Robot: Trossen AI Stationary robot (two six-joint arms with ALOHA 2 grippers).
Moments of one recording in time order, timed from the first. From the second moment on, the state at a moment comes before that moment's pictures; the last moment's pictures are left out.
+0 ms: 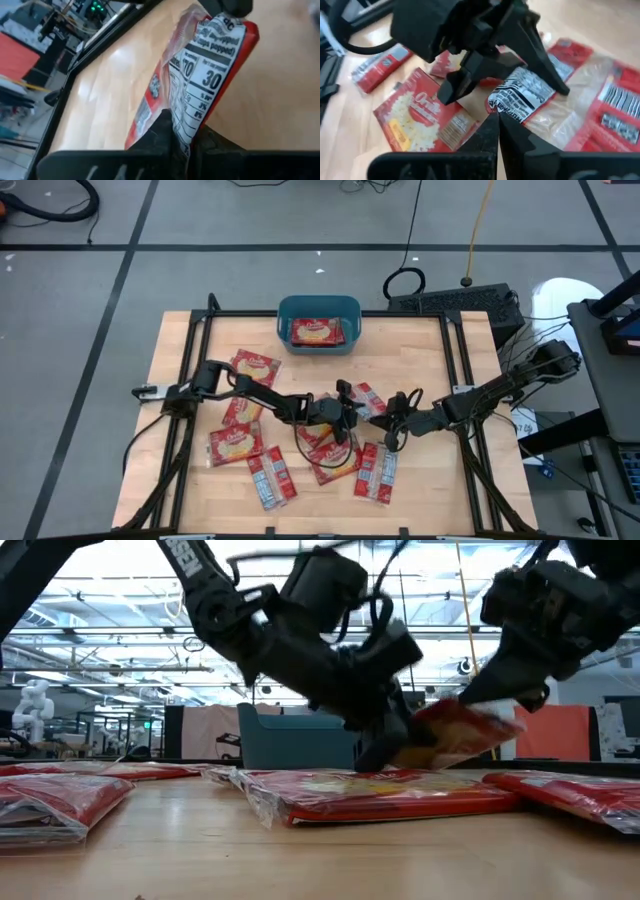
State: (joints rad) left arm -0.11 2.20 1.23 0.54 -0.35 0.58; right arm 0.38 1.20 0.35 0.25 0.42 0.71
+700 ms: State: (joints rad) left arm -0.07 1.78 1.23 0.00 -0.12 0.02; right arm 0.39 0.85 0.35 0.22 0.69 0.26
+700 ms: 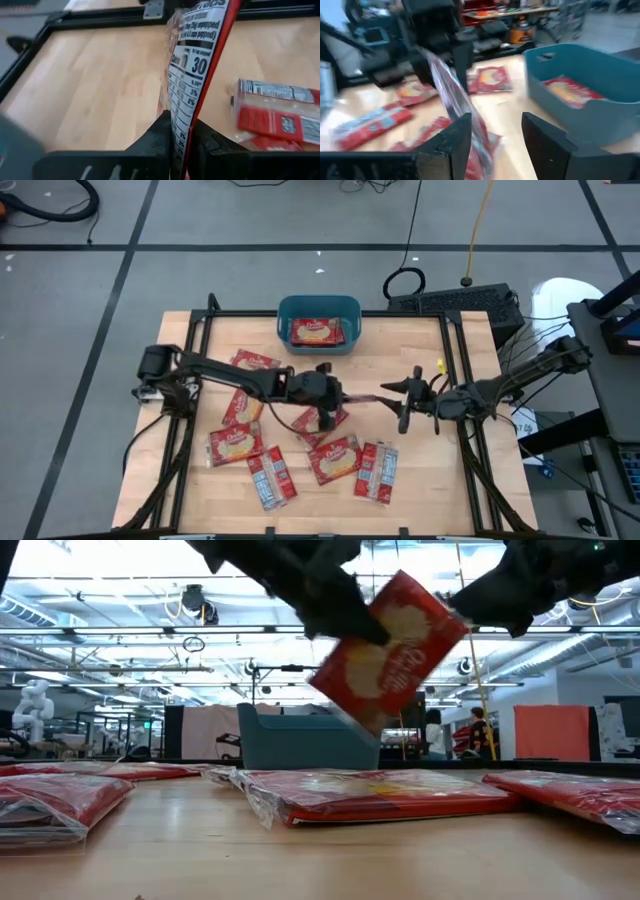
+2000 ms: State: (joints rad) left arm -0.06 1.48 0.56 1.37 -0.23 0.07; right arm 0.23 1.04 0.48 0.55 0.53 -0.05
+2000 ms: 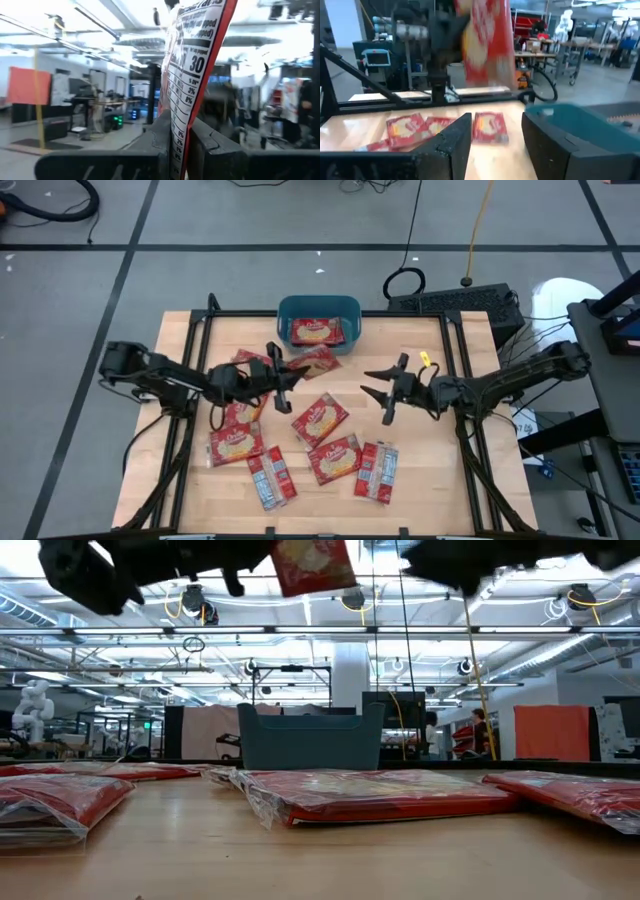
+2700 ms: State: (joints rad) left arm -0.06 1.71 0.79 1.42 -0.13 0.10; right arm 0.07 1.03 1.01 -0.41 0.15 -0.04
